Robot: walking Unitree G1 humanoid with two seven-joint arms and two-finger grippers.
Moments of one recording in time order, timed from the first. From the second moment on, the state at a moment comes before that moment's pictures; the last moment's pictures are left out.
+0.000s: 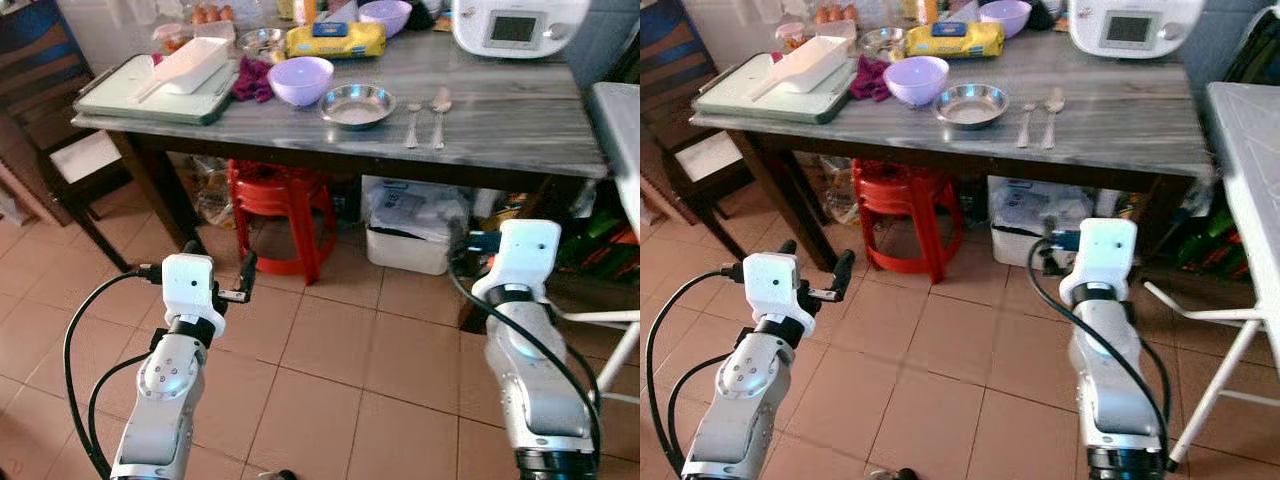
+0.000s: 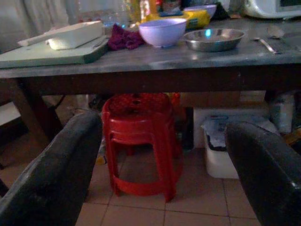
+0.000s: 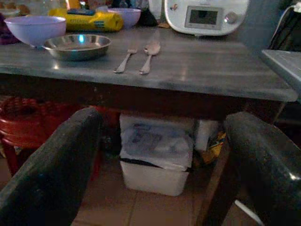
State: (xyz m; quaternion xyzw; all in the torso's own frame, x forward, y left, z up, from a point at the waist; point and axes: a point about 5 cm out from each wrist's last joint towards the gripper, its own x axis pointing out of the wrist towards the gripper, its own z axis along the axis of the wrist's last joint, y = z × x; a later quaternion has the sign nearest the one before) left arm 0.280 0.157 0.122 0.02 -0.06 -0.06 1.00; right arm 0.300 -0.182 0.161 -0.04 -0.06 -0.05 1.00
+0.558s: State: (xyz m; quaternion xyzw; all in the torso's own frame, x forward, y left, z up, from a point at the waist) left arm 0.281 0.145 0.121 0.00 -0.06 -0.08 1.00; right arm 0.299 -0.189 0.158 -0.05 -0.05 -0.06 1.00
